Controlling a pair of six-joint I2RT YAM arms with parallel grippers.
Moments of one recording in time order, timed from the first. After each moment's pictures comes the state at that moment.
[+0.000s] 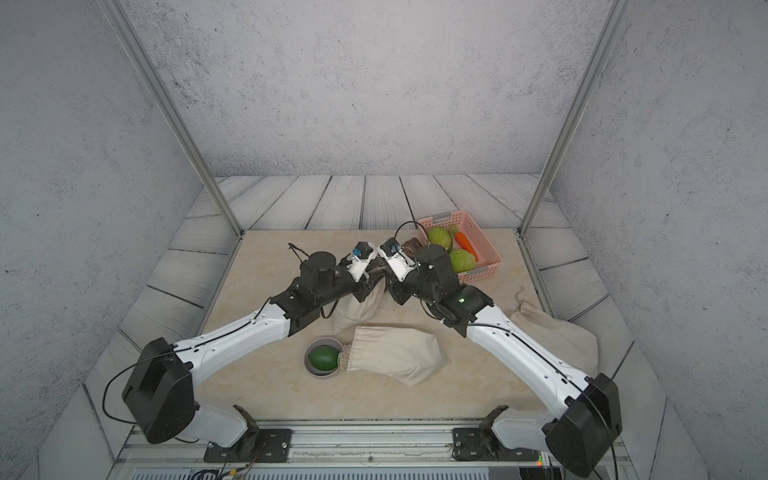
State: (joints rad) left arm -0.72 1.48 1.07 0.19 0.20 0.14; right arm 0.66 1.27 1.16 -0.30 -0.15 -0.19
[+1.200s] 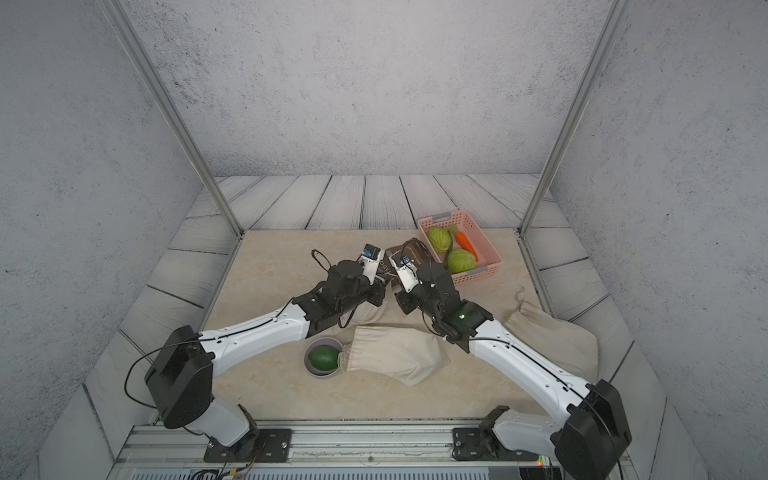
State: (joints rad) left arm -0.80 1.59 1.11 0.07 -0.10 -0.21; right arm 0.67 1.19 0.97 -0.20 0.07 -0.11
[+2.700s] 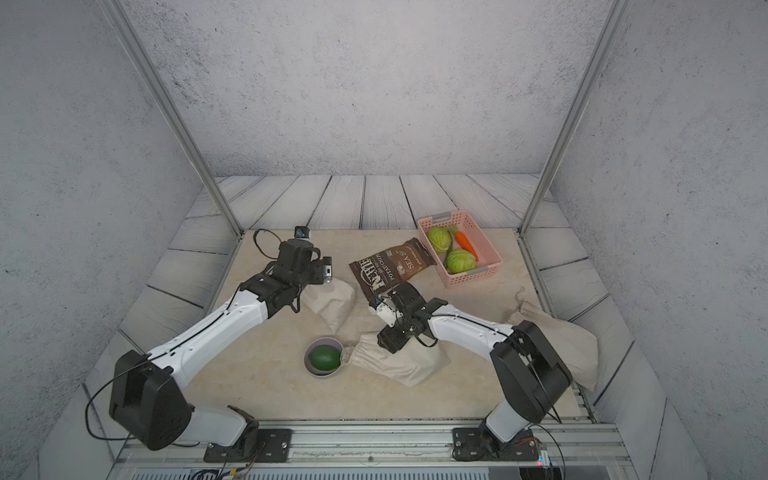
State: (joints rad) left arm -0.52 1.39 1.16 -0.36 -0.37 -0.26; right arm 0.70 1.58 0.97 -0.46 -0.26 -0.14
